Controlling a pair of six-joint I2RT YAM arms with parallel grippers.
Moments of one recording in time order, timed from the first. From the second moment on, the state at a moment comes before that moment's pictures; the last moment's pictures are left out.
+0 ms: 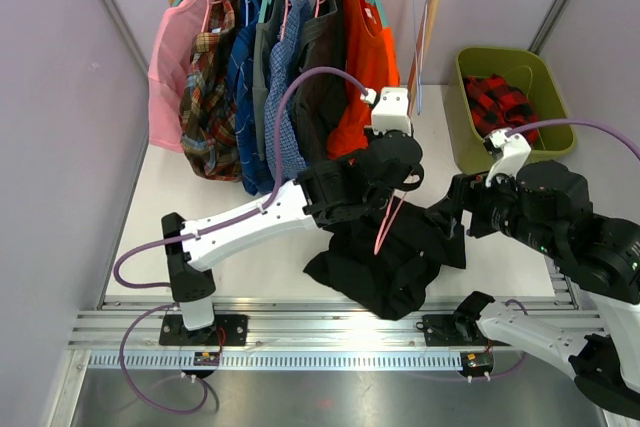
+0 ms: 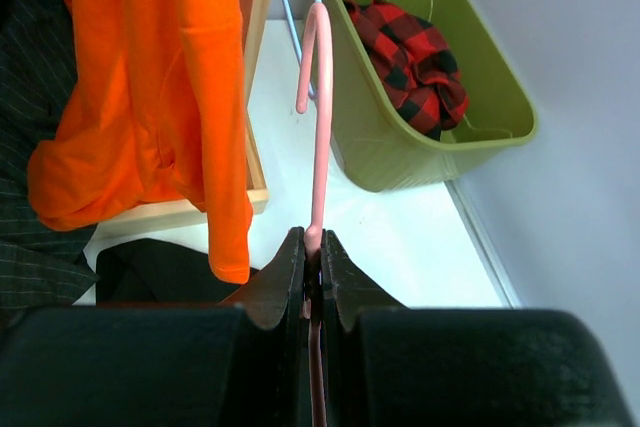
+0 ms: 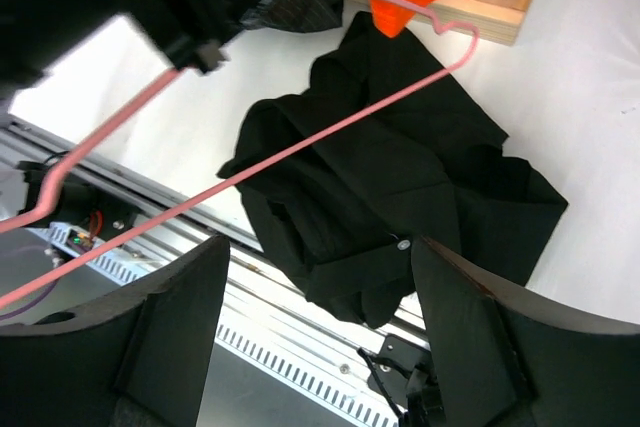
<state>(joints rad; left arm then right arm) -1.24 1.80 1.99 -0.51 -0.79 -0.57 0.73 0.87 1.61 -1.28 0.13 0.40</state>
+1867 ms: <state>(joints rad) -1.26 2.08 2.27 -0.61 -1.05 -0.42 0.73 0.85 1.69 -1.24 -0.01 0.39</state>
